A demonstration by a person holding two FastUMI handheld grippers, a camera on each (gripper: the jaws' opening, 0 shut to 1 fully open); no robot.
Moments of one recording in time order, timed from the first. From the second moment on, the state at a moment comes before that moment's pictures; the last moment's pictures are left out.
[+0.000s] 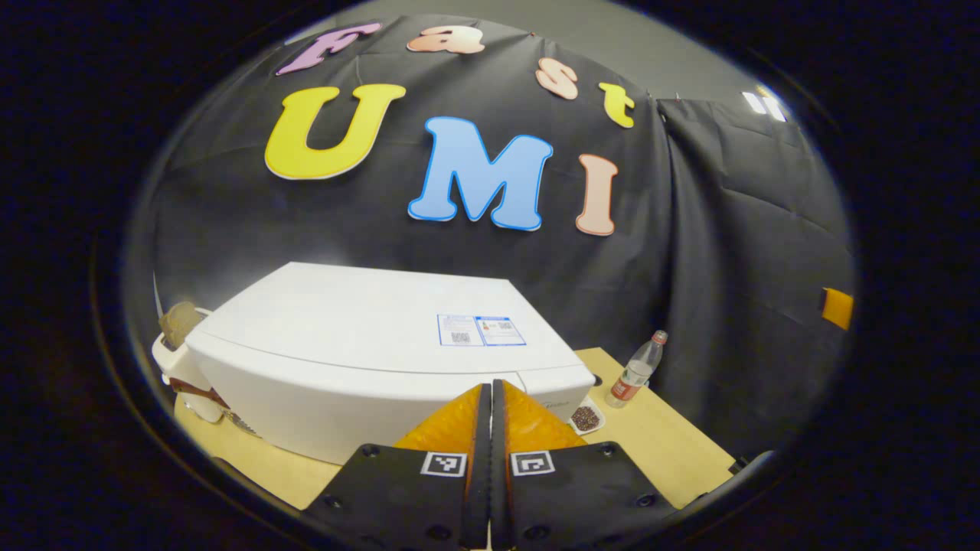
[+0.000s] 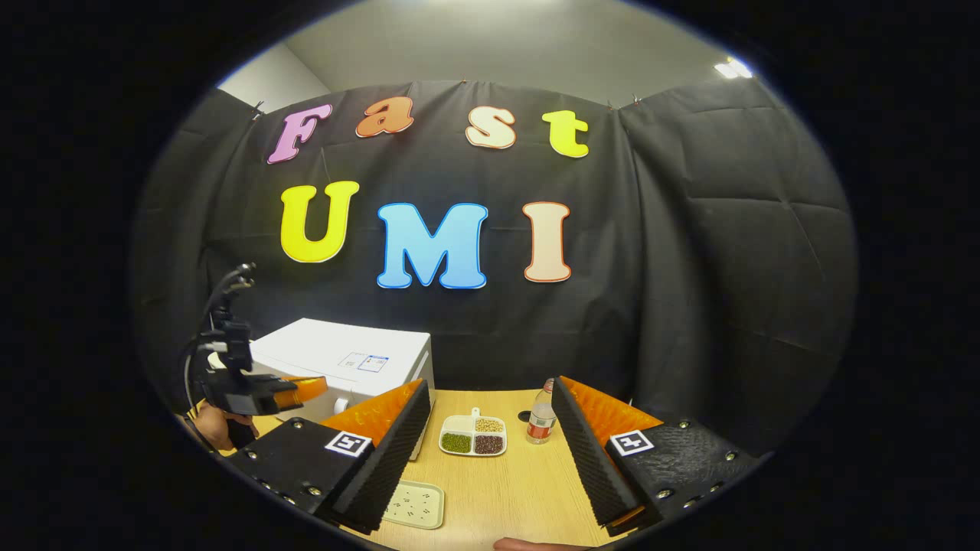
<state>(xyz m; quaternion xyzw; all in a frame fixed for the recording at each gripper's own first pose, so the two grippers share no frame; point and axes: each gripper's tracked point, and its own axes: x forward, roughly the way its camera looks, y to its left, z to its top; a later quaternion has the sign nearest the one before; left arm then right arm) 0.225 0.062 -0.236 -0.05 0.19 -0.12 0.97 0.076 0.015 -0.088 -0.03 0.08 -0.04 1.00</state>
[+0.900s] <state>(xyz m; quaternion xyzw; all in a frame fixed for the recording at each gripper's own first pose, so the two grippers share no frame) 0.080 0.095 0.015 0.02 -0.02 -0.06 1.00 0.092 0.120 -0.012 -0.01 0.01 0.03 1.00</state>
